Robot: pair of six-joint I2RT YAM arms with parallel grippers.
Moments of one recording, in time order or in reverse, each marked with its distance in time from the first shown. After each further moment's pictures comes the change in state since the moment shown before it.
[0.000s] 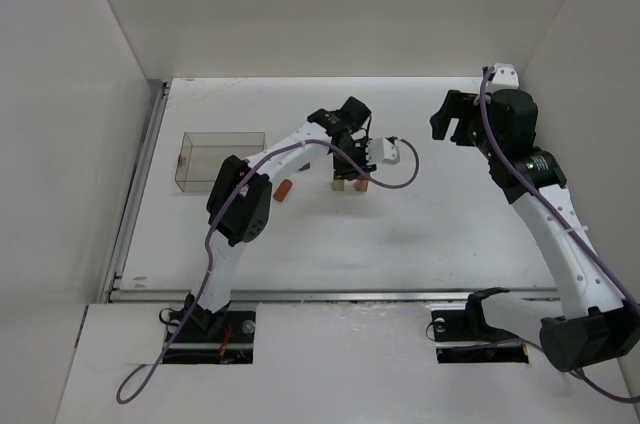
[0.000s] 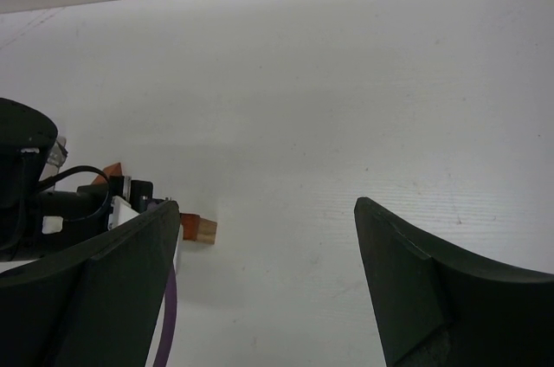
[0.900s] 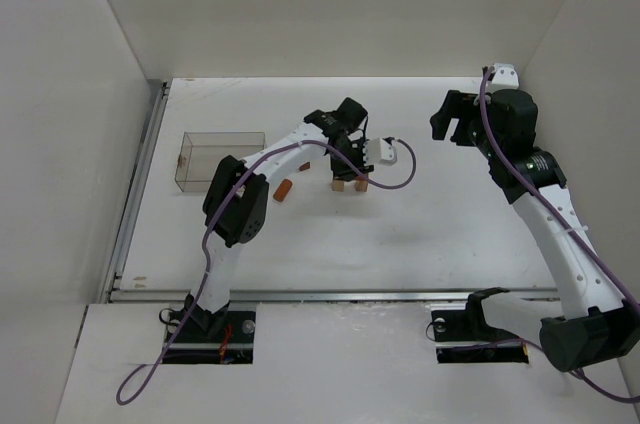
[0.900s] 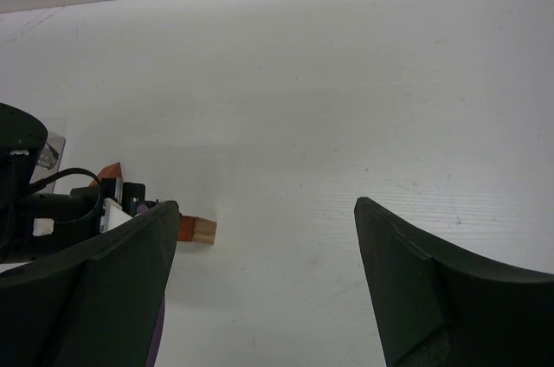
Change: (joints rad) left arm 0.011 -0.029 -0.045 0.017 0.013 -0.001; right arm 0.000 0.000 0.000 0.000 0.000 -0.002
